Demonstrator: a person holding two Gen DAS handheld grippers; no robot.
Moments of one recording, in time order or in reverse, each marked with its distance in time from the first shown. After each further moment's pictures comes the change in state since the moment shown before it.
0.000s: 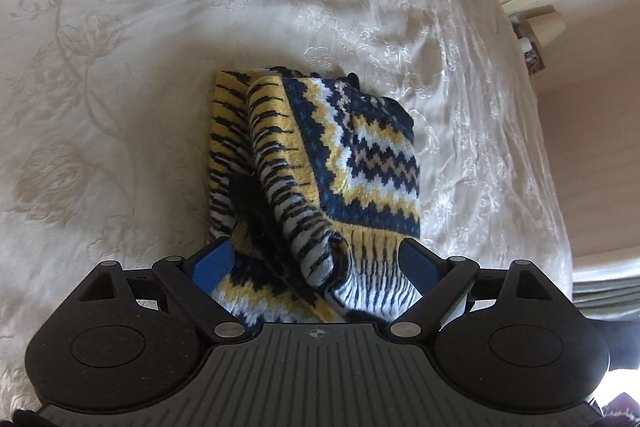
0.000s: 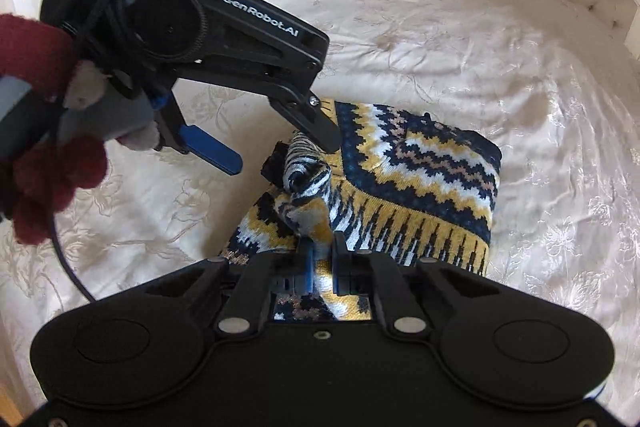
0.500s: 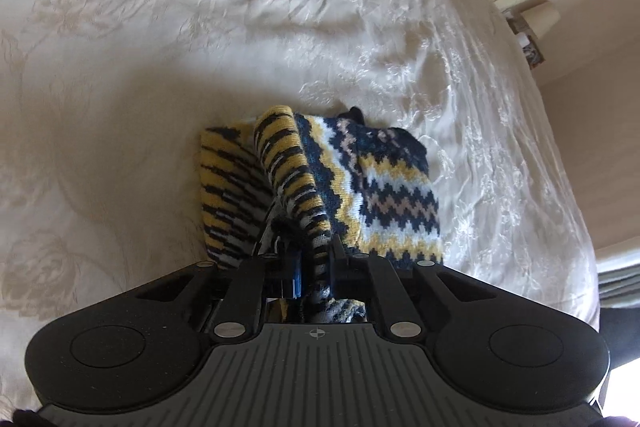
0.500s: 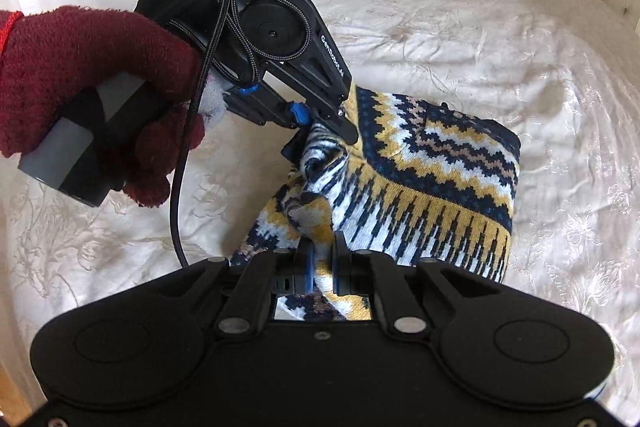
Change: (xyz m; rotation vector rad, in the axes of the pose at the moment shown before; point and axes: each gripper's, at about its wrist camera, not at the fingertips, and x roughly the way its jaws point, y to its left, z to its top) left arm 0.007 -0.003 0.025 0.135 -0.079 0.028; right arm 0.001 0.006 -0.001 0.021 0.002 0.057
